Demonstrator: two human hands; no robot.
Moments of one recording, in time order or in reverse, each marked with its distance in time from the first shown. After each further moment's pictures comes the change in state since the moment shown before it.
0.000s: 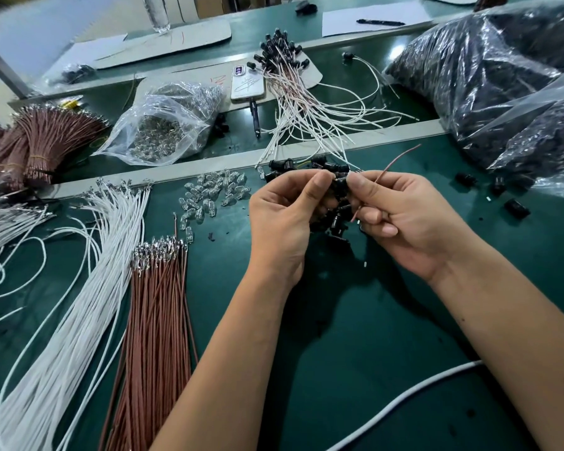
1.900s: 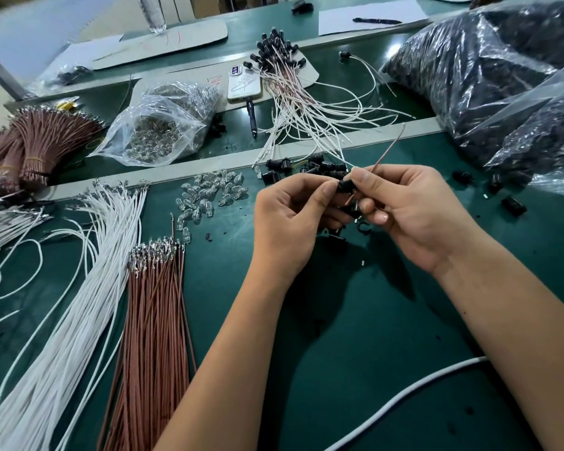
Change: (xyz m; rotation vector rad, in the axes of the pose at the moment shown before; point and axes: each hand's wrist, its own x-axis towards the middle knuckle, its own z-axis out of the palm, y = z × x) left_hand -0.003 -0.003 -0.002 0.302 -0.113 0.106; right_hand 0.005 -0.002 -0.011 -0.157 0.037 -0.097
